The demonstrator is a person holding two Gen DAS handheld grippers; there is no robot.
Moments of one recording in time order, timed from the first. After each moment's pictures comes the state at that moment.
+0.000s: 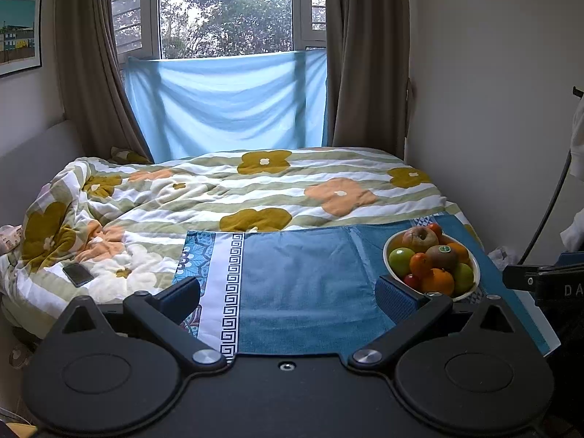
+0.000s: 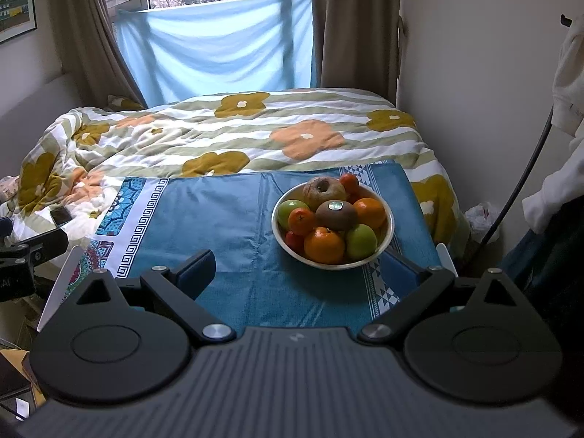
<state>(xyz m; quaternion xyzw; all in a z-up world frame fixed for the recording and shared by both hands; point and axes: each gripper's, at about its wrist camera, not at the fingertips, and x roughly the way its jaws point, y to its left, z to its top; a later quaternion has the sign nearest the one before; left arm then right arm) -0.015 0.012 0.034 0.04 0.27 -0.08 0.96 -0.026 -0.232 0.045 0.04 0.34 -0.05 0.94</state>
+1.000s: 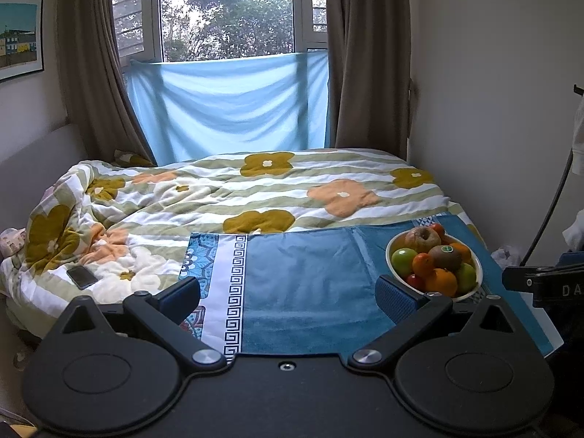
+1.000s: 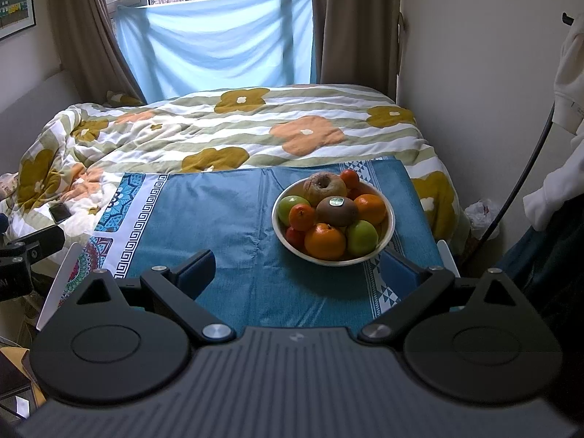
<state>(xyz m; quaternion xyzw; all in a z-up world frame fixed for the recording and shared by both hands) -0.017 0.015 0.031 0.04 0.27 -0.07 0.96 -0.025 -0.230 0.039 0.04 0.34 -0.05 0.94</state>
